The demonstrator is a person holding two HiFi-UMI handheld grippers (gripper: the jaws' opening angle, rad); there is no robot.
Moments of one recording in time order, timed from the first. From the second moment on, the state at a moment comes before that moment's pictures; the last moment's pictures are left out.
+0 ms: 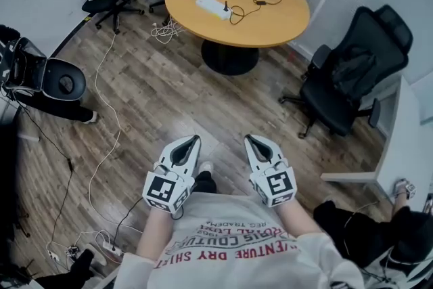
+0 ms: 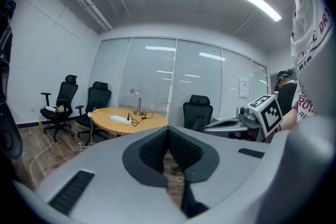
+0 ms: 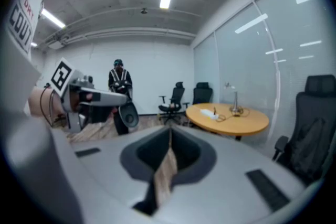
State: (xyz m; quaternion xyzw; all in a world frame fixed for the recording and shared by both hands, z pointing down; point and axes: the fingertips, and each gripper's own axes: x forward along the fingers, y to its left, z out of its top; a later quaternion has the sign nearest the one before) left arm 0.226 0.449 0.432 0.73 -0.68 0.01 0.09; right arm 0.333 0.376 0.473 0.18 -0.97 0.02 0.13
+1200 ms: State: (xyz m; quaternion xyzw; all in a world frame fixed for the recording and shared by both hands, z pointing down) left arm -0.002 0.232 0.435 0.70 -0.71 0.01 0.10; right arm 0.113 0.143 0.478 0.15 -0.98 0.04 0.11
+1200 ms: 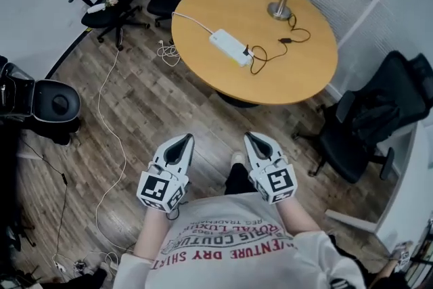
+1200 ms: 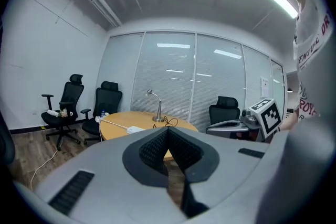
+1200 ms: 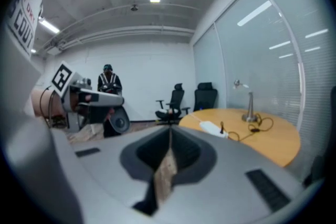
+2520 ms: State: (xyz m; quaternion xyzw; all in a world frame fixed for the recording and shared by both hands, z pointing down) left arm -0.157 -0.154 0.458 0.84 -0.53 0.07 0.11; right arm -0.014 -0.181 0.490 0.33 -0.93 0.09 0.15
